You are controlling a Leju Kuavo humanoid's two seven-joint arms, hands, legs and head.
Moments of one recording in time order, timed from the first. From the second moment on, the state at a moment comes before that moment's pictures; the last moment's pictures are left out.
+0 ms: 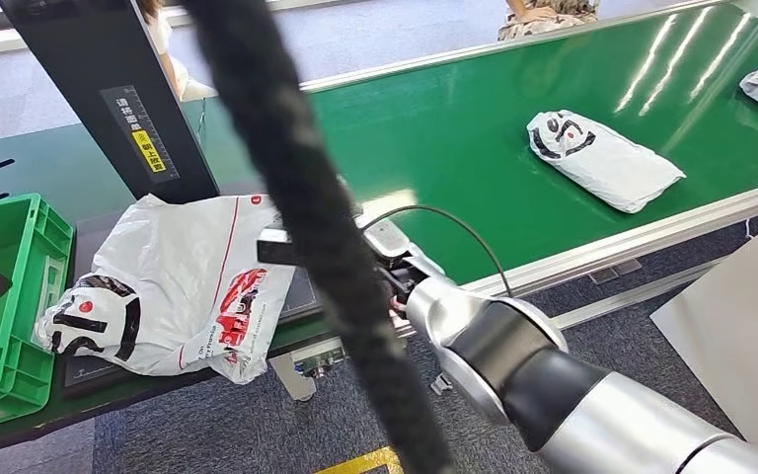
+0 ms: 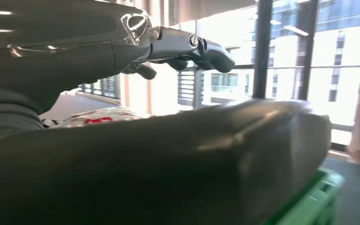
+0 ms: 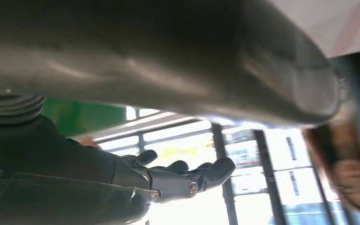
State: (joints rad) left arm -0.99 0.28 -0.25 -0.47 -1.01 0.28 -0.16; right arm -0.92 0.03 0.45 -0.41 0.94 -0.42 -0.30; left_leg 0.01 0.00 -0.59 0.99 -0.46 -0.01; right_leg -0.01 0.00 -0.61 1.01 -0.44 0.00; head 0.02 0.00
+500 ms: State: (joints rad) left arm -0.93 0.09 -0.31 -0.47 -1.00 0.30 -0.34; right arm -0.93 -0.16 0.35 -0.36 1.03 -0.36 -0.17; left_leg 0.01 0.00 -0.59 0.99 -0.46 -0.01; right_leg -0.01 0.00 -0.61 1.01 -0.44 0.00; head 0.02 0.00
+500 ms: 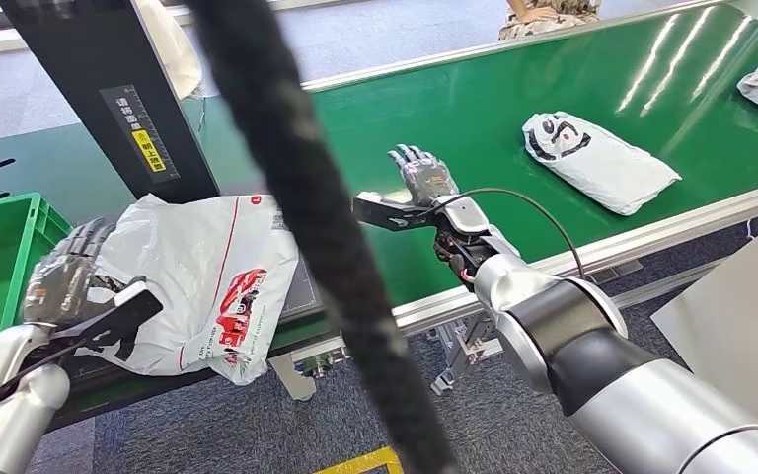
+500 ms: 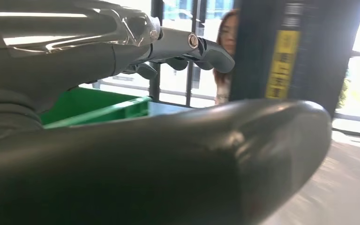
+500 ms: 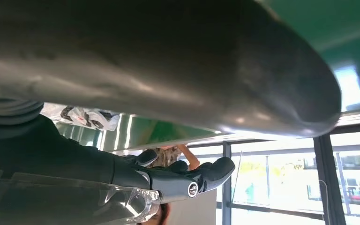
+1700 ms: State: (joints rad) left arm -0.82 -0.15 -0.44 -0.33 -1.00 0.23 -0.13; right arm -0.93 -0.23 0.27 -0.36 1.15 -0.38 -0.27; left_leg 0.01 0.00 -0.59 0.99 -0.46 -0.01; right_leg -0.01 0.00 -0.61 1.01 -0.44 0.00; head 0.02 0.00
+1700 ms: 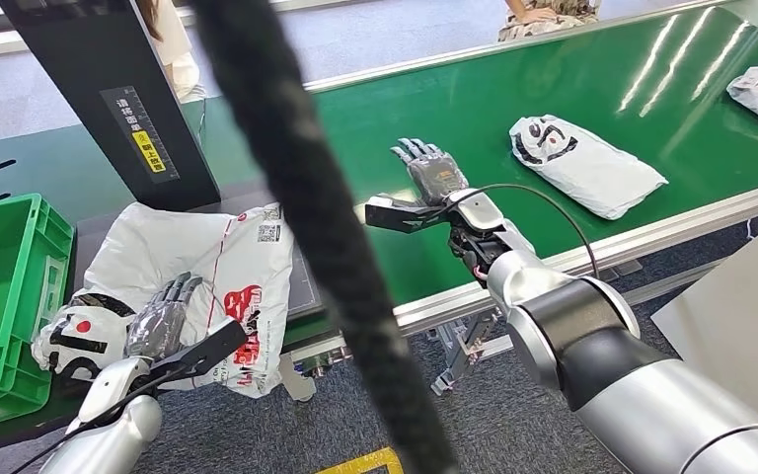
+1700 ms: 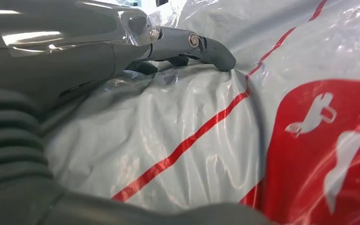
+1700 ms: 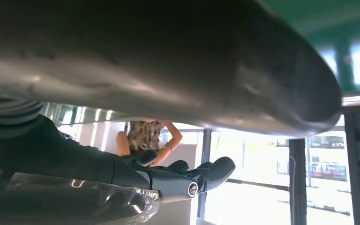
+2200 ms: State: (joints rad) left arm -0.82 -0.14 -0.43 -0.32 -1.00 0.22 -0.09; right arm -0.95 -0.21 0.27 -0.39 1.17 -0.38 -0.29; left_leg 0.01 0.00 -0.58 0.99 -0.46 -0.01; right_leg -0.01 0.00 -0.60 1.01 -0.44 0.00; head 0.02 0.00
